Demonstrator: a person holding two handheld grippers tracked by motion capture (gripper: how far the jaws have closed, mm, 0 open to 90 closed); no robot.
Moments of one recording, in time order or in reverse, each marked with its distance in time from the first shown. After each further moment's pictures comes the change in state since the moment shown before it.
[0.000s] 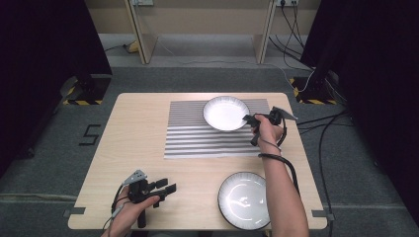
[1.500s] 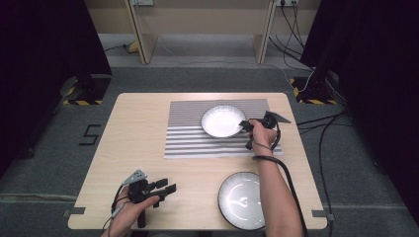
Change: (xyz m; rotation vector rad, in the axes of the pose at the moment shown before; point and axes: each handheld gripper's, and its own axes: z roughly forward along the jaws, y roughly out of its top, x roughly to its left) left arm 0.001 0.000 0.000 0.000 -0.002 0.000; right arm -0.015 -0.009 0.025 0.007 -0.106 -0.024
